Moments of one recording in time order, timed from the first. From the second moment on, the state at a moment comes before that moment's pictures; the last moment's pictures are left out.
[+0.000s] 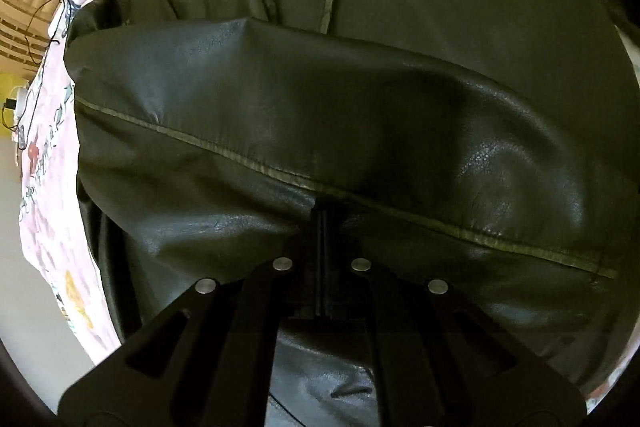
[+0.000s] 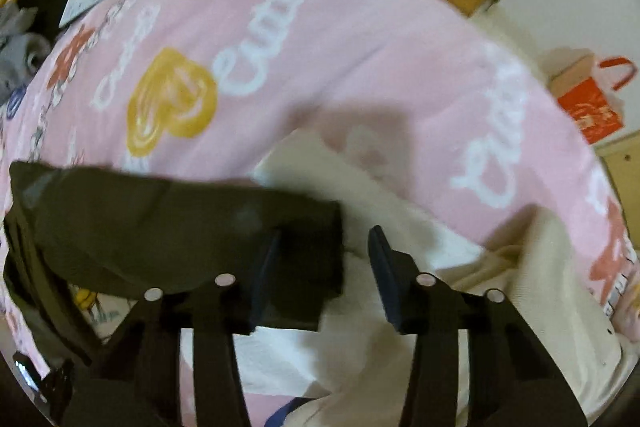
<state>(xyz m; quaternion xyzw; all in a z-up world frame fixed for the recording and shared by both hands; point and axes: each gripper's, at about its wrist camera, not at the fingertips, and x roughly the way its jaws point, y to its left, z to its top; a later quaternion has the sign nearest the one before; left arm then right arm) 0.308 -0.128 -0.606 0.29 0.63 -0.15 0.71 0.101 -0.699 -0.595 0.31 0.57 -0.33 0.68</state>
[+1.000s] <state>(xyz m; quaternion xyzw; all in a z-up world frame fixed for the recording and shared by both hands) 0.370 -0.045 -0.577 0.04 0.68 -0.17 0.71 0.190 -0.606 -0.328 0.47 0.36 -0.18 0.78</state>
